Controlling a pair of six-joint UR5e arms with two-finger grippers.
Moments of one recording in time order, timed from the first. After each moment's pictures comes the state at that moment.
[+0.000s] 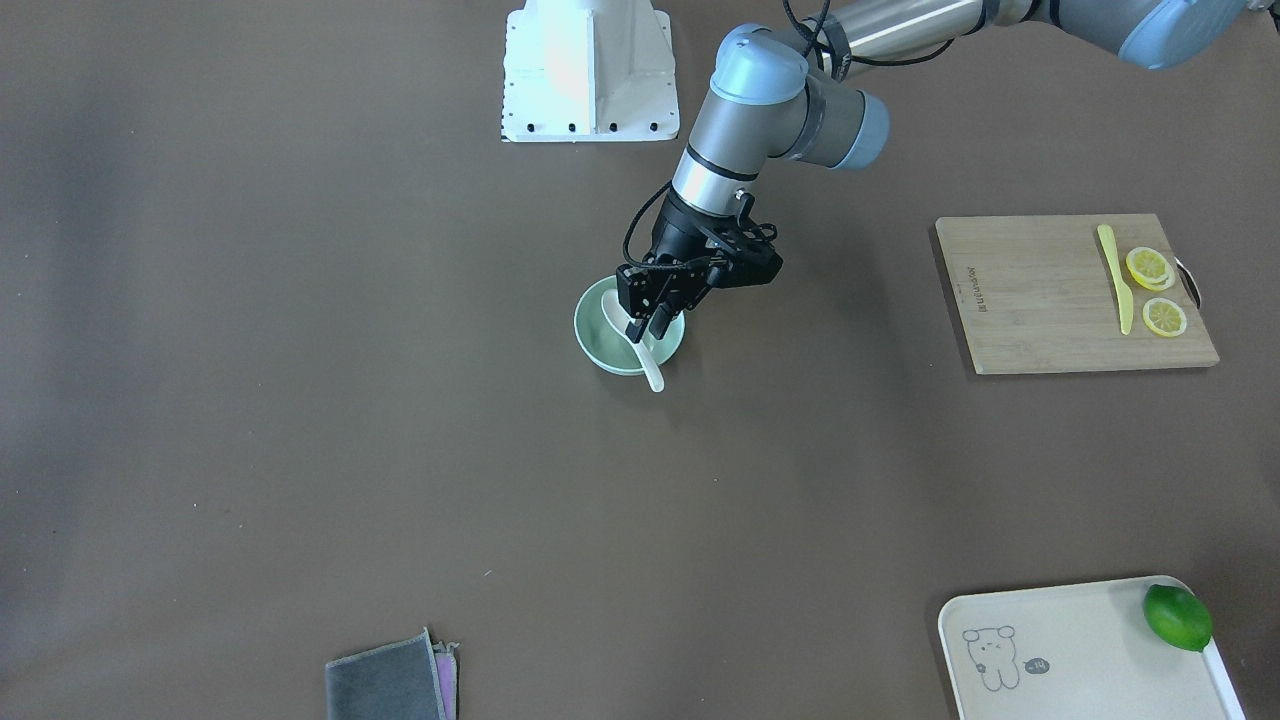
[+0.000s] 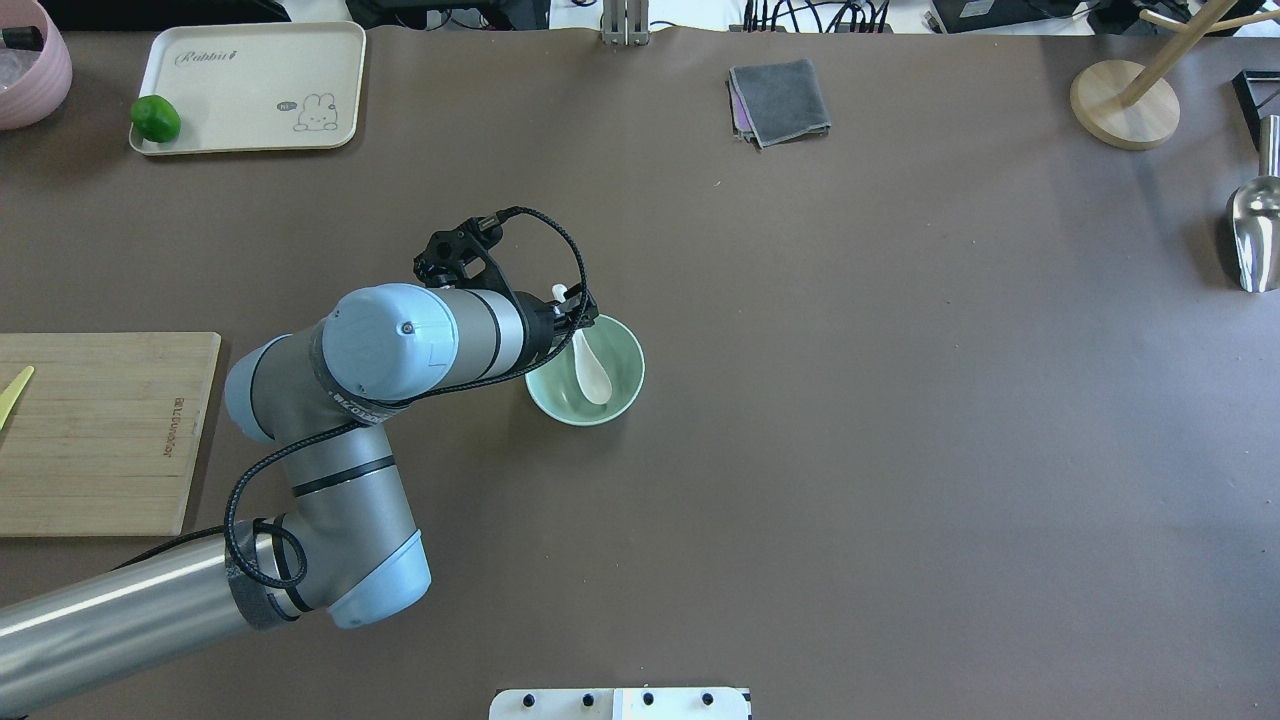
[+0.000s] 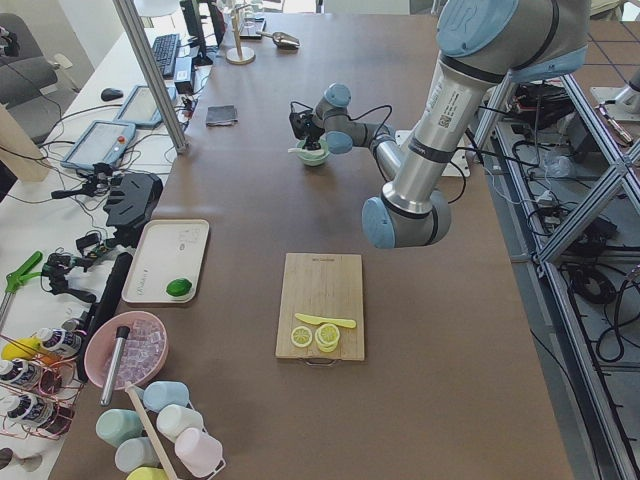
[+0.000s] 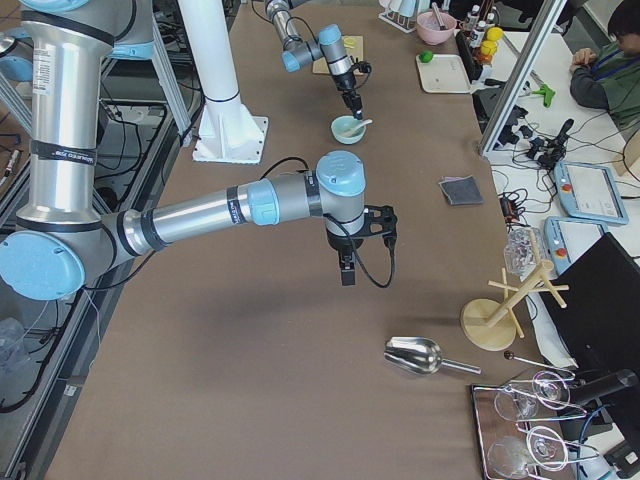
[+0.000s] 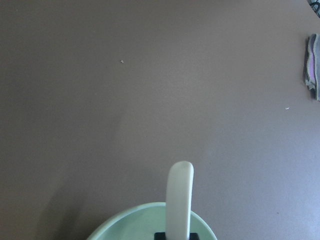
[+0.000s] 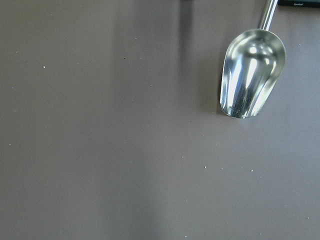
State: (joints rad) left arm -0.48 -2.16 -1.63 -2.12 -1.57 -1.76; right arm 1.50 -1.70 2.00 -1.64 2.34 0.15
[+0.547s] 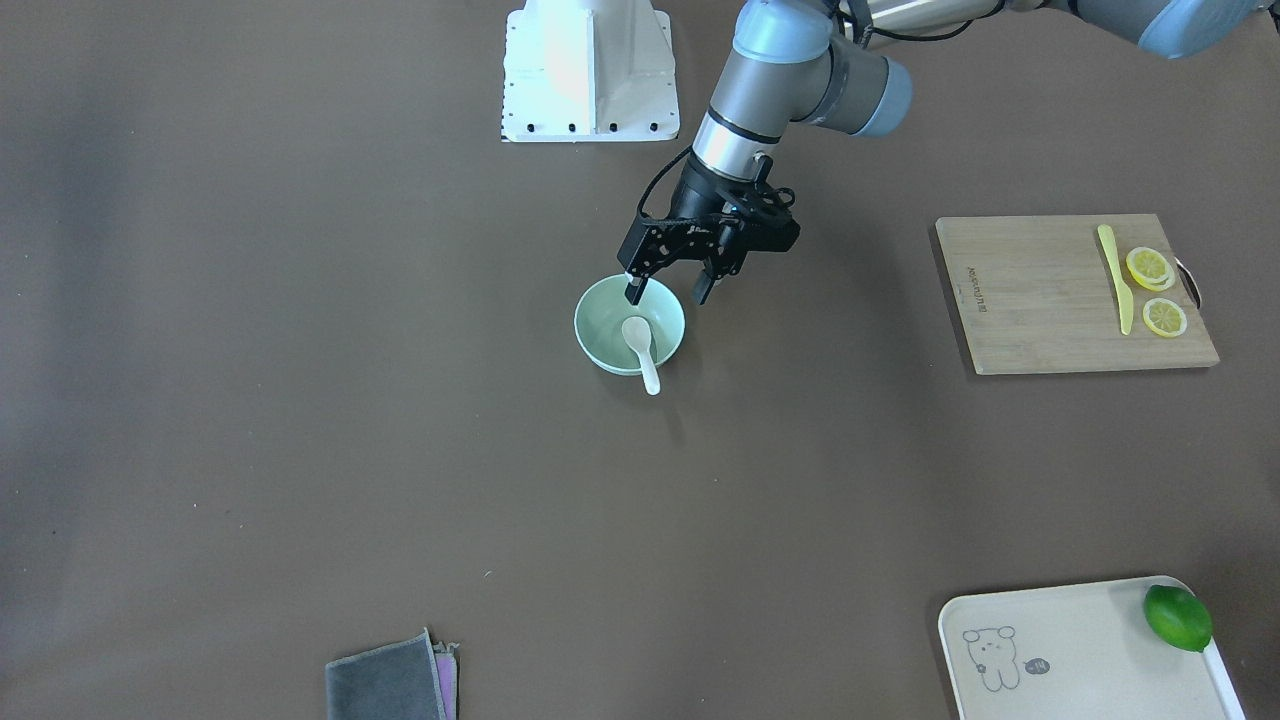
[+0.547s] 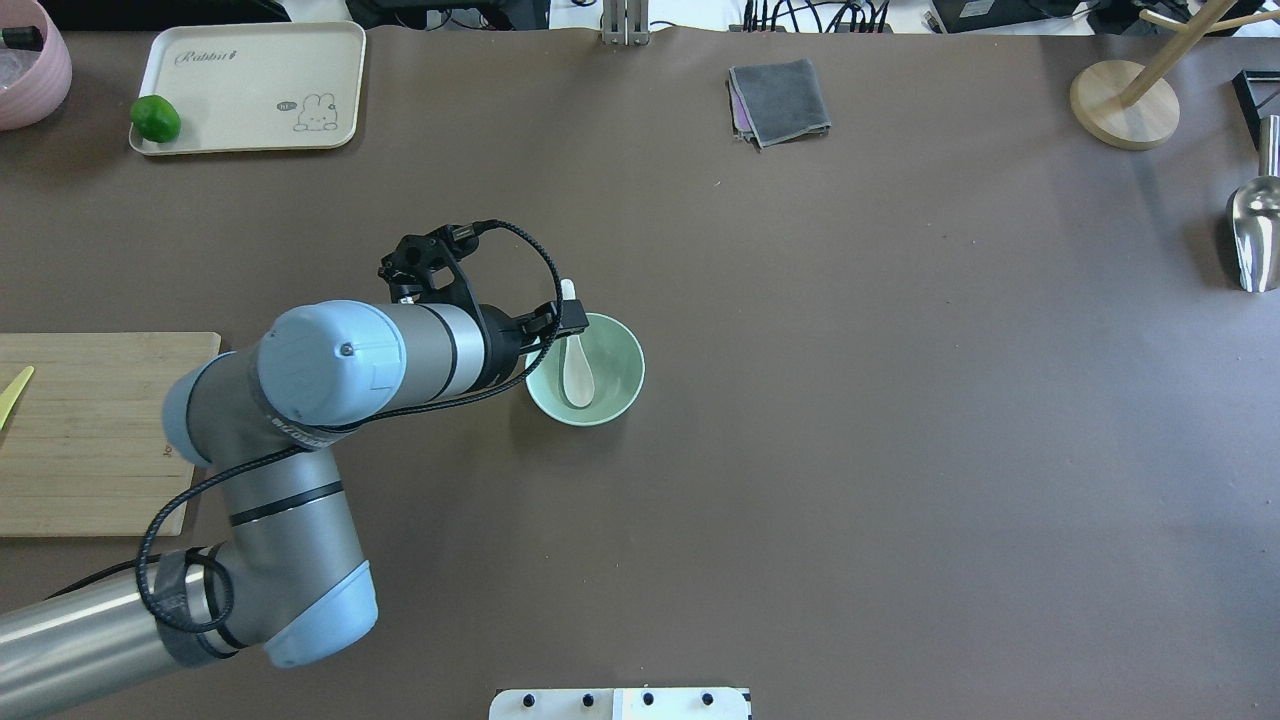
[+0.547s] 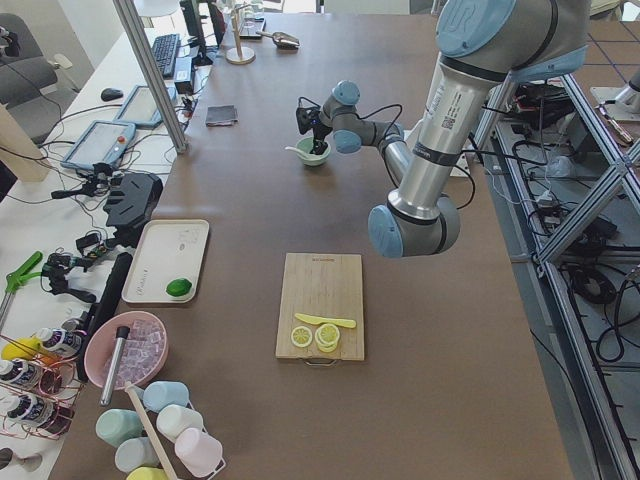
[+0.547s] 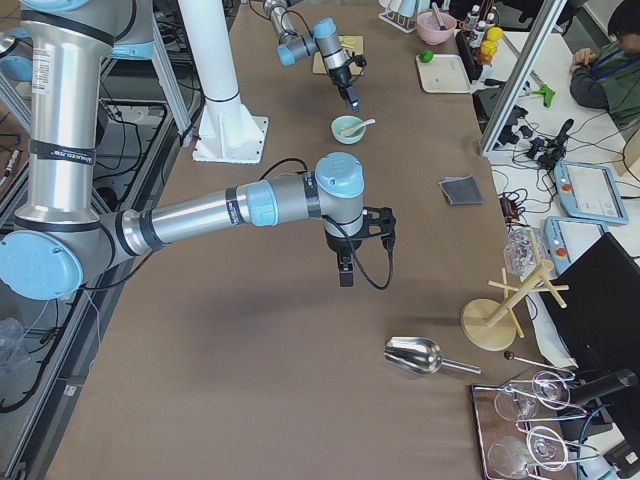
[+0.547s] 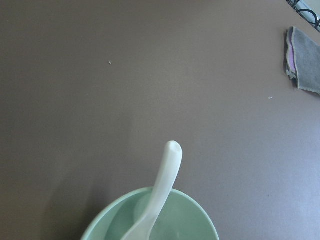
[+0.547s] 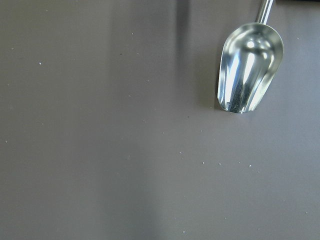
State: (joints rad) left arm -0.48 -2.05 -1.83 -2.00 -1.59 -1.59; right arm 1.50 -1.72 2.00 -1.64 2.34 0.15
